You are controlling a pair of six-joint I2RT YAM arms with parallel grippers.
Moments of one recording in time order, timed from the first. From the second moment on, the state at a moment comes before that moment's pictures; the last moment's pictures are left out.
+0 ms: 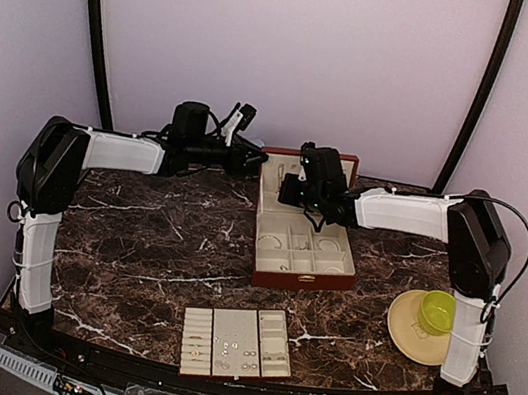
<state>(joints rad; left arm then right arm) -0.48 2.06 1.52 0.31 0.61 0.00 0.73 2.03 1.48 0.02 0.21 0.49</state>
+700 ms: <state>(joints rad) -0.48 2.06 1.52 0.31 0.61 0.00 0.73 2.02 1.48 0.02 0.20 0.51</state>
